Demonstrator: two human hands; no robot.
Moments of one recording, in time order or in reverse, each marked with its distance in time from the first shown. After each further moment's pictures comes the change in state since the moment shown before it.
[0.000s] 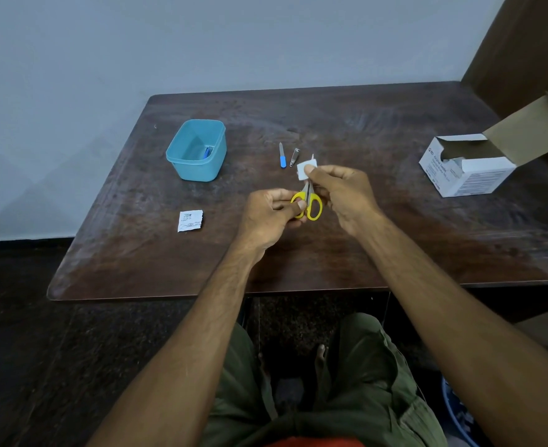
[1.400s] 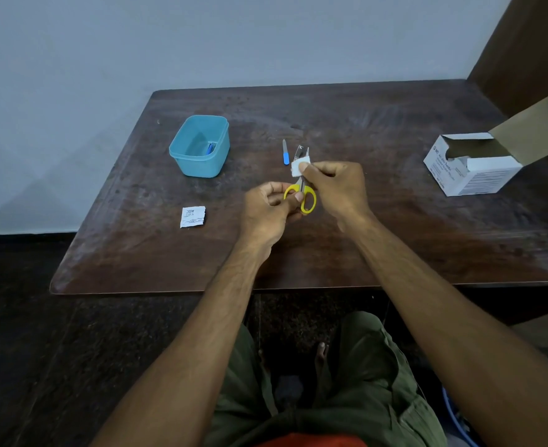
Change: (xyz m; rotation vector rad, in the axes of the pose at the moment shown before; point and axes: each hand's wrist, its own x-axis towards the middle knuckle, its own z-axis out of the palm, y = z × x) left_hand -0.003 0.001 0.005 -0.177 0.168 -0.007; right_hand -0.006 -0.001 0.015 -0.288 0.076 -0.222
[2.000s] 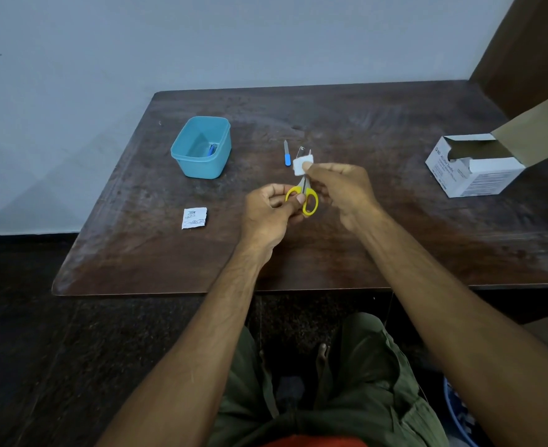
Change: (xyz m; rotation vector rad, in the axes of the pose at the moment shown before) left_hand 0.001 -0.002 -0.001 0.005 -0.004 -0.009; right_hand 0.002 -0.009 -0.006 0.225 -0.039 0.248
